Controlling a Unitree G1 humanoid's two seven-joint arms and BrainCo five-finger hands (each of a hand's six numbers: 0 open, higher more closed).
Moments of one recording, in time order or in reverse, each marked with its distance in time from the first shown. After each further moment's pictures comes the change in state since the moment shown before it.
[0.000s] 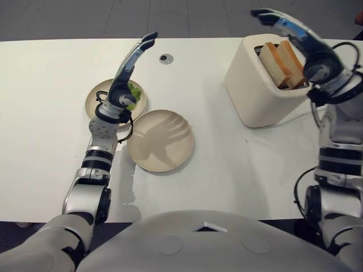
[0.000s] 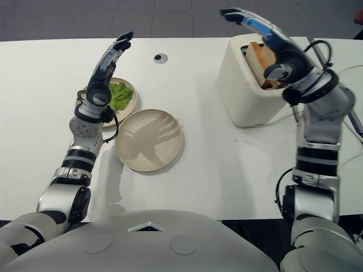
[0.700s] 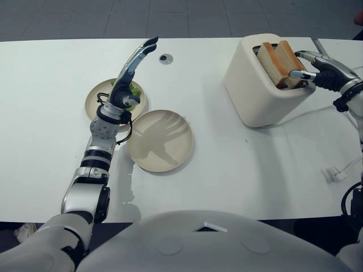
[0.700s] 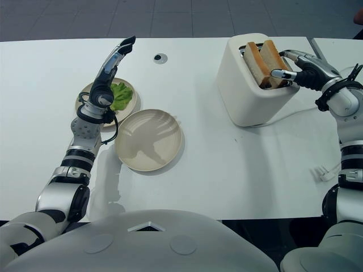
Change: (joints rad) left arm -0.009 0.009 0.009 0.066 0.073 -0.018 0.052; right arm -0.038 -0.269 0.195 0.481 -0.488 0.134 -0.344
